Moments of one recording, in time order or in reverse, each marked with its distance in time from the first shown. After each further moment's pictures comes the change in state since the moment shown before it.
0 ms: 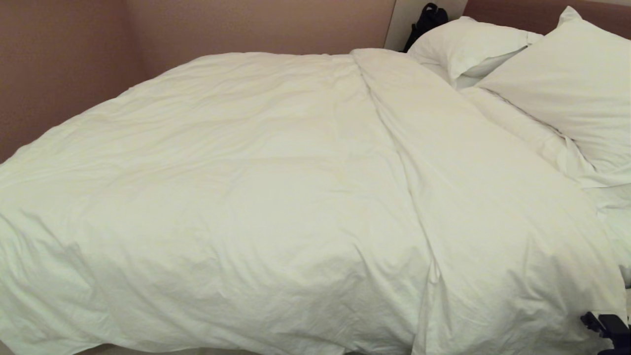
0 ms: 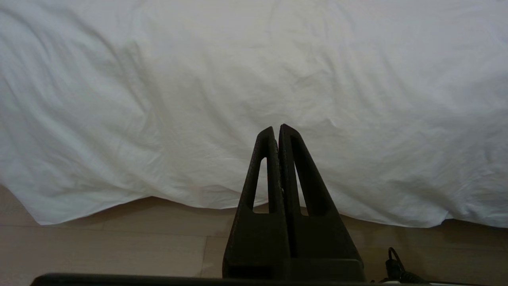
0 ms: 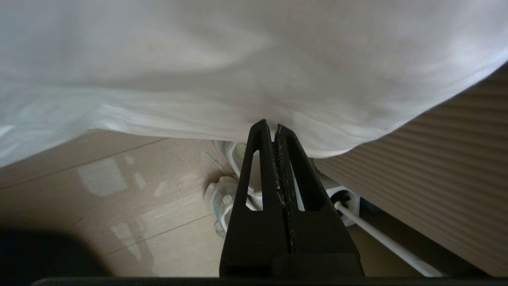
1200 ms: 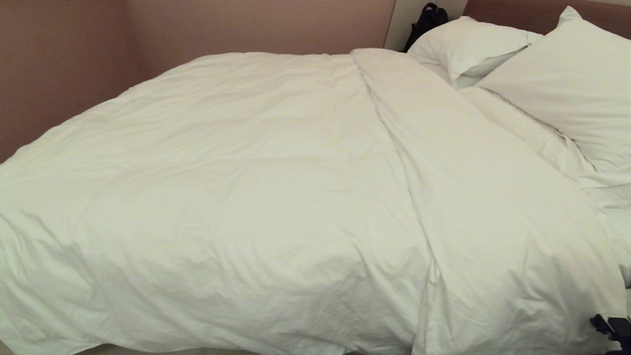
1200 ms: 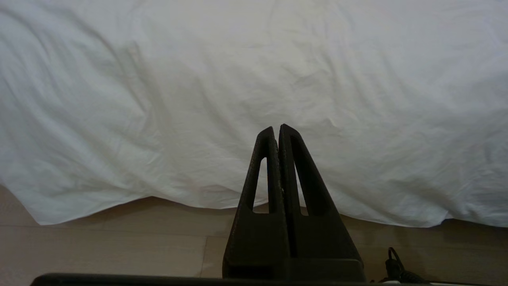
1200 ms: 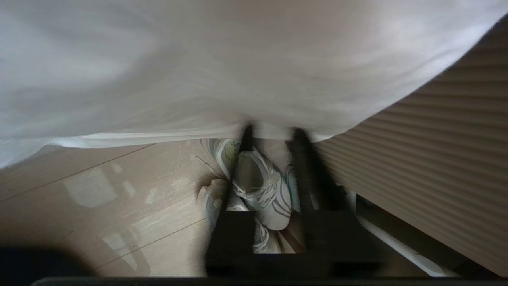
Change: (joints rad) left arm 0.000 0.000 0.000 0.000 0.000 0.000; right arm -0.068 0.034 -0.044 -0.001 0.000 -0.007
